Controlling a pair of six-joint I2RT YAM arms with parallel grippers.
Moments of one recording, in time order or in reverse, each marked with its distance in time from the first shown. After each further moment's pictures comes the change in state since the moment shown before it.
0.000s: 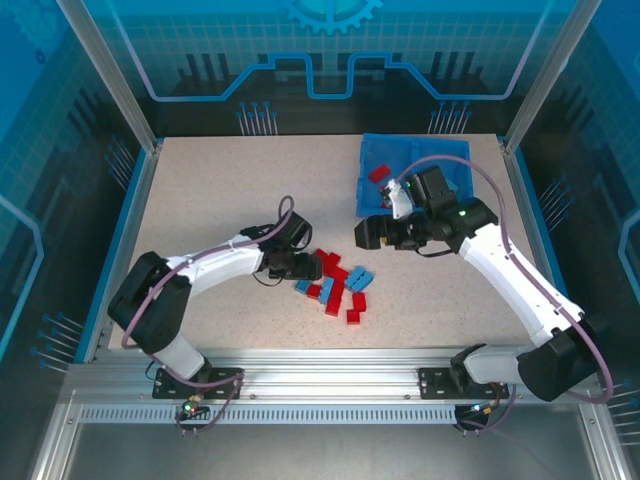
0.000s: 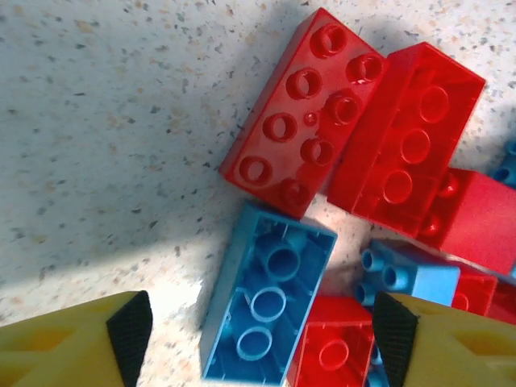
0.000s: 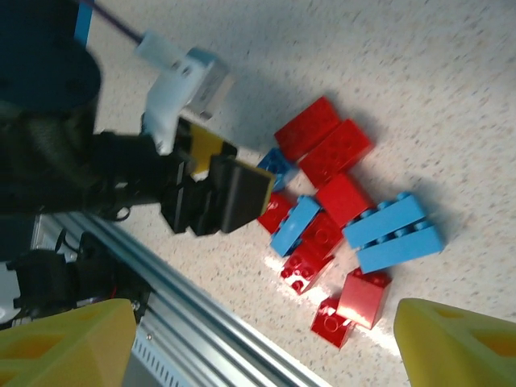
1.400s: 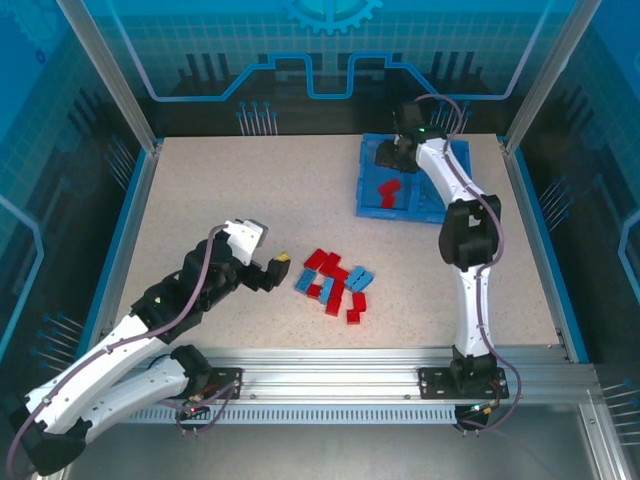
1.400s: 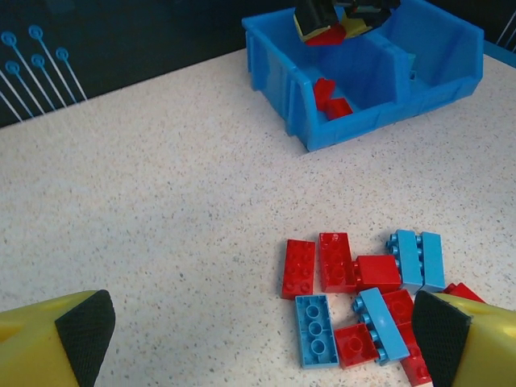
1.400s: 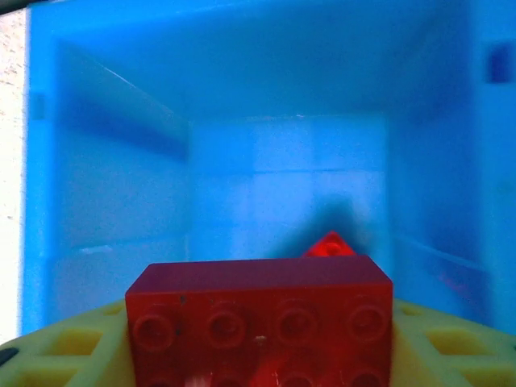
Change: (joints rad) left arm -0.074 -0.917 -0.249 0.091 -0.305 0.471; right arm -0.266 1.065 1.014 0.012 0.461 0.011
